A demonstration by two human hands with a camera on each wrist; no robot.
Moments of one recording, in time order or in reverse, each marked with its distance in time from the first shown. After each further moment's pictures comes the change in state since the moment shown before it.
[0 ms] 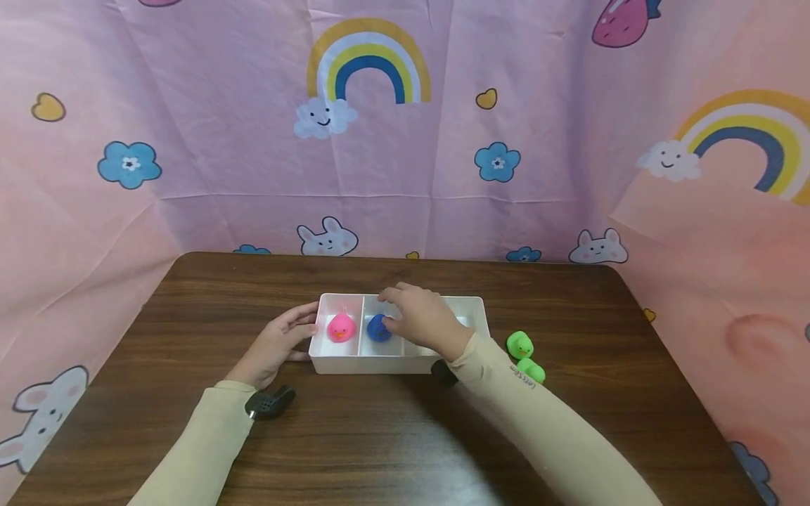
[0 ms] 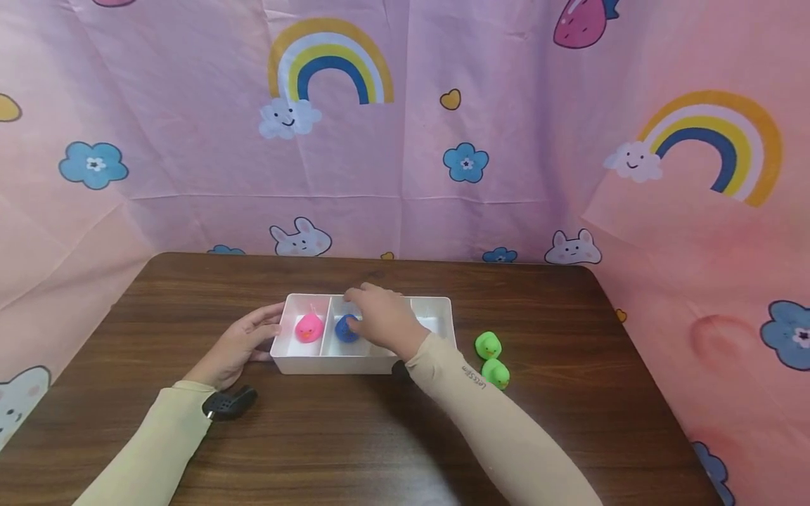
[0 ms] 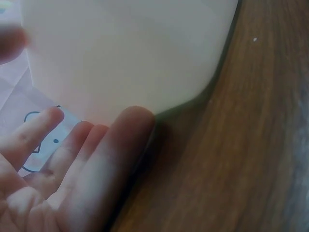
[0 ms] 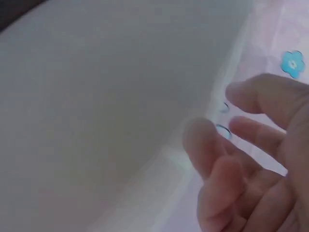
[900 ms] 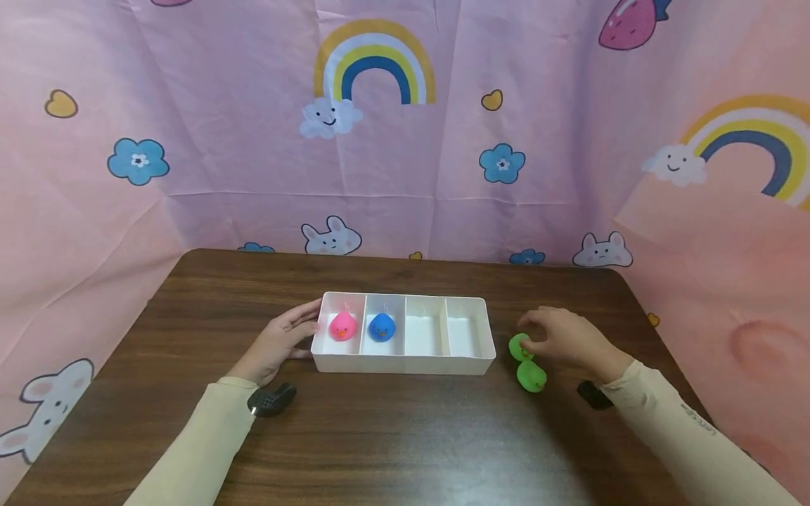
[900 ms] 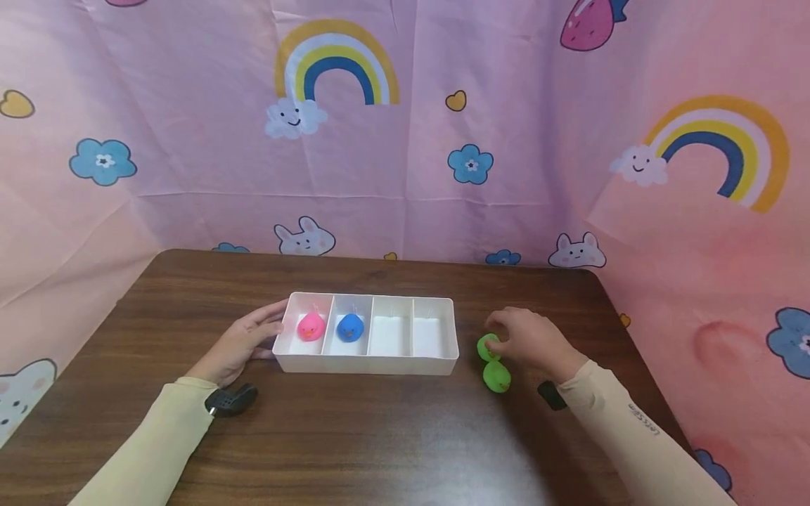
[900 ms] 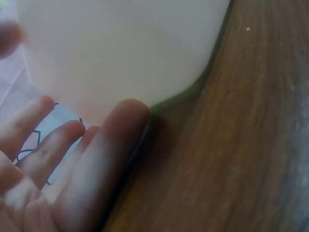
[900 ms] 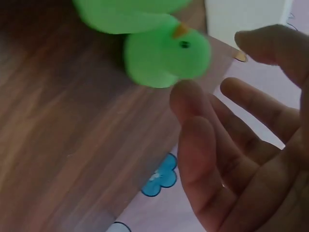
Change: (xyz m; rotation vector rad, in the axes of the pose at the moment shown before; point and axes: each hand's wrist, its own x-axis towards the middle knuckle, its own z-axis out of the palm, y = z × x) left_hand -0.001 -0.002 0.000 -0.038 -0.021 0.032; right_hand -0.144 0.151 -0.053 -0.014 -0.121 0.194
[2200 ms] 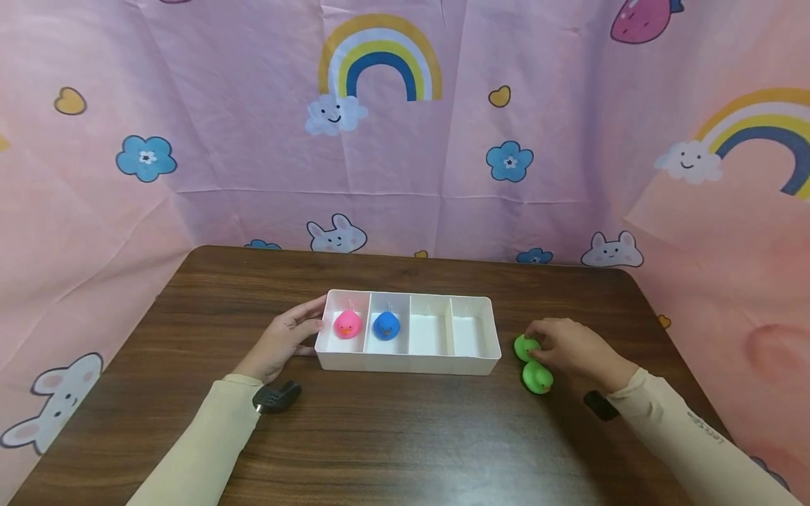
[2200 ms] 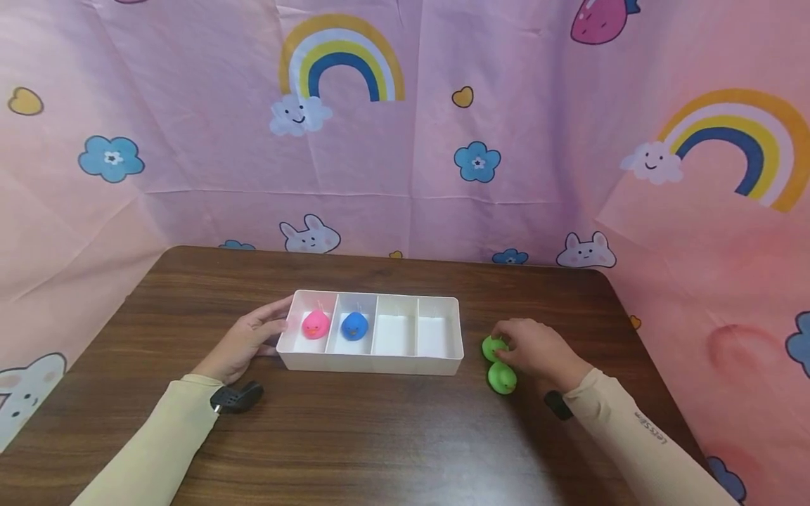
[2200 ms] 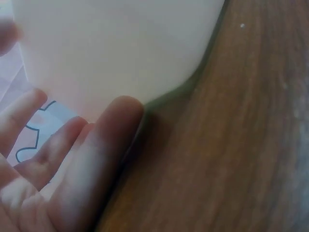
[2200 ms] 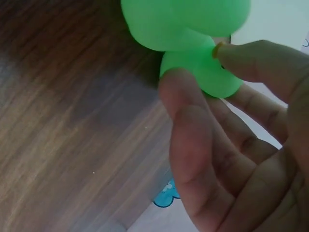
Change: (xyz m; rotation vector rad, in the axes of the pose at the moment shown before) left_hand -0.003 0.001 0.003 0.055 0.035 0.013; right_hand -0.002 0.006 0.013 0.108 -0.068 -0.008
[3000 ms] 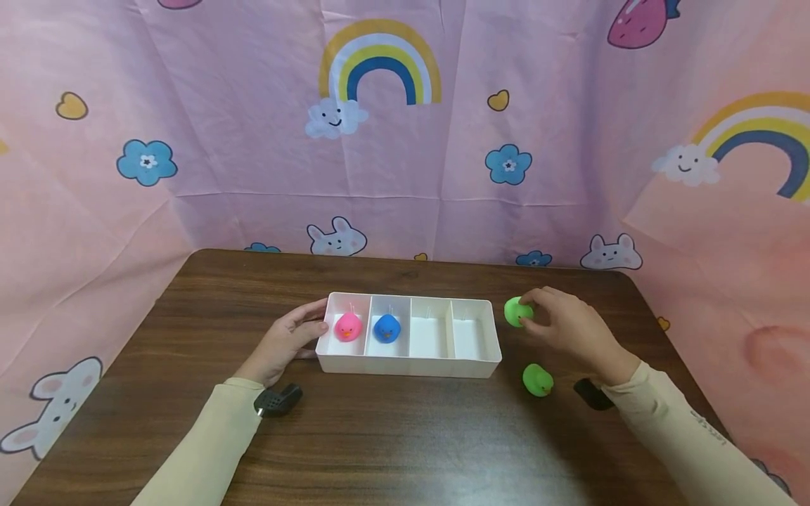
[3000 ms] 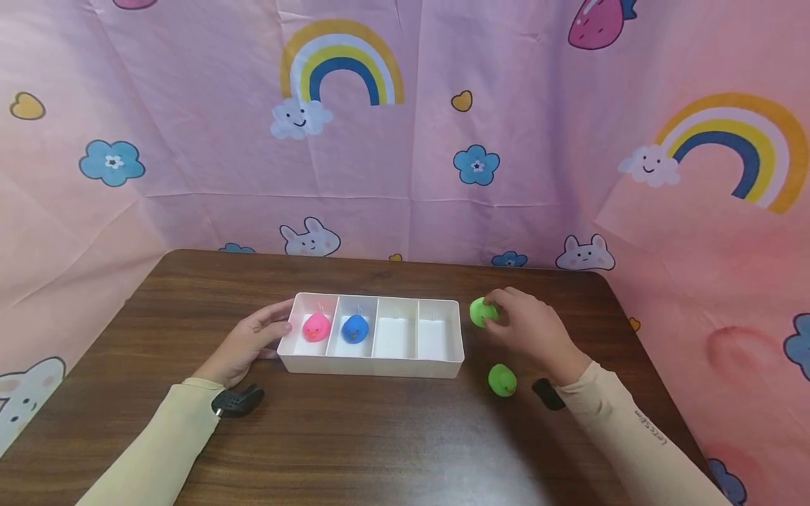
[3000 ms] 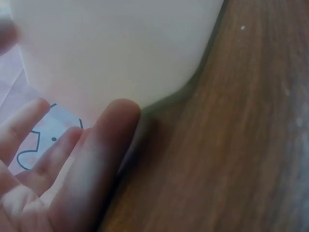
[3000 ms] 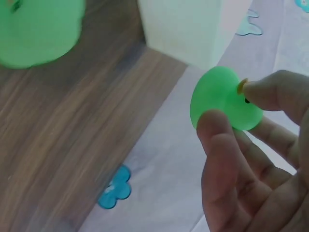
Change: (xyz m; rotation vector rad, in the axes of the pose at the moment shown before) left_hand 0.004 -0.004 -0.001 -0.012 0.000 0.002; right_hand 0.005 -0.032 -0.026 -0.082 0.347 -0.047
